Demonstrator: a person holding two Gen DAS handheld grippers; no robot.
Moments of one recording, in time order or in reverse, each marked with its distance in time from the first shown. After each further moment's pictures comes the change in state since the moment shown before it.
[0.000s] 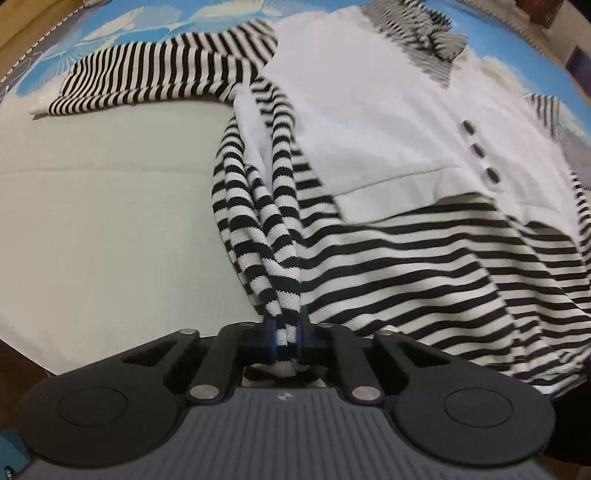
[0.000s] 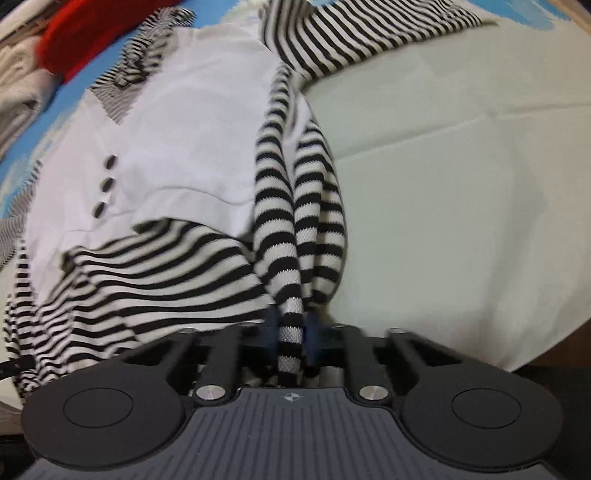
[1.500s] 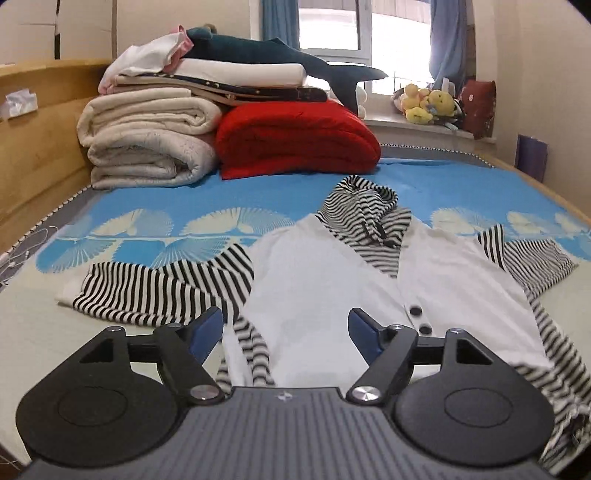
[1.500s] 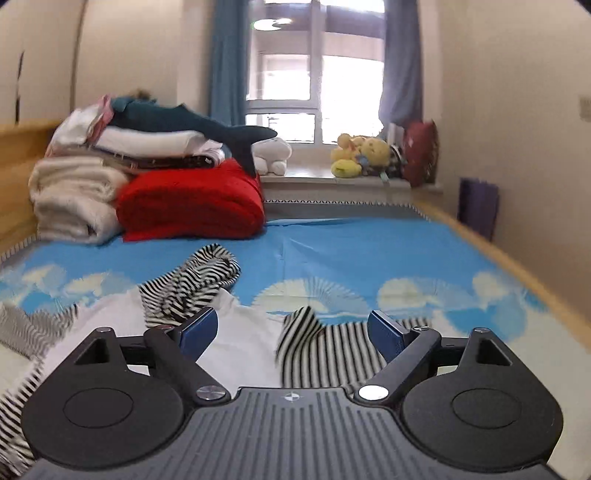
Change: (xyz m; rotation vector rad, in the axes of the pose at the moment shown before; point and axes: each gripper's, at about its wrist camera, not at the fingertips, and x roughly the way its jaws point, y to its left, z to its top) left arm -0.101 -0.043 0.057 0.094 -0.608 0.012; right arm -0.161 0.006 0.067 -0.390 -0.790 -0.037
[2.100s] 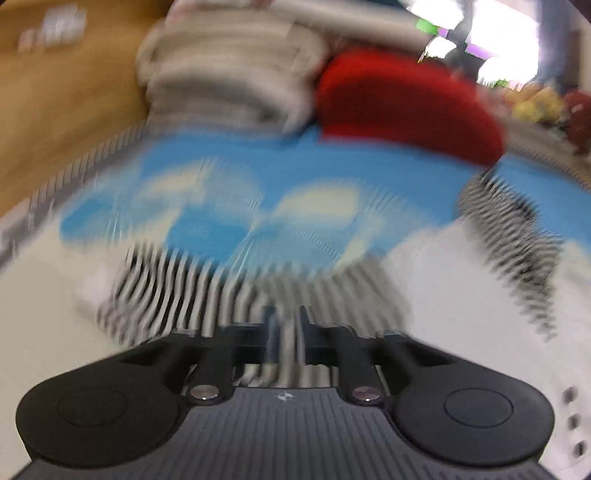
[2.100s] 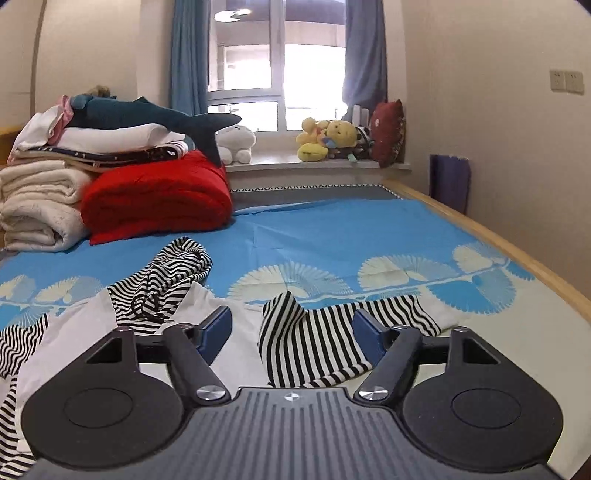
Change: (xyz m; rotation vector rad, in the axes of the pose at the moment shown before) left arm 0.198 0.159 0.046 -0.189 0.195 0.205; right arm 0.024 0.017 -0.019 0.095 0.033 -0.097
